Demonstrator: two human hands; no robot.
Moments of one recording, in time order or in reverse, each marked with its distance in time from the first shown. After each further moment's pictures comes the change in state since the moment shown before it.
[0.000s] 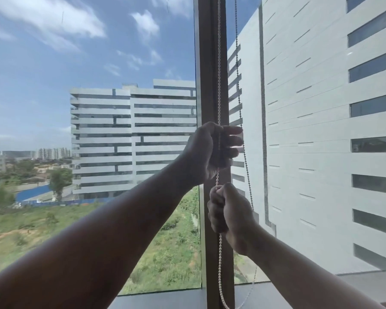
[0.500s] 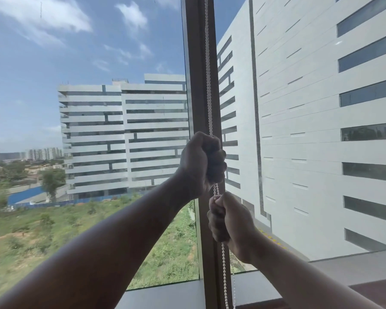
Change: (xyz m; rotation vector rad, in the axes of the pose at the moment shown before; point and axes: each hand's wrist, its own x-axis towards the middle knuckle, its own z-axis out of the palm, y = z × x) left_hand -0.013 -0.041 -0.004 -0.024 -0.011 0.019; right_hand -0.015 0.027 -0.022 -0.018 -0.050 0.084
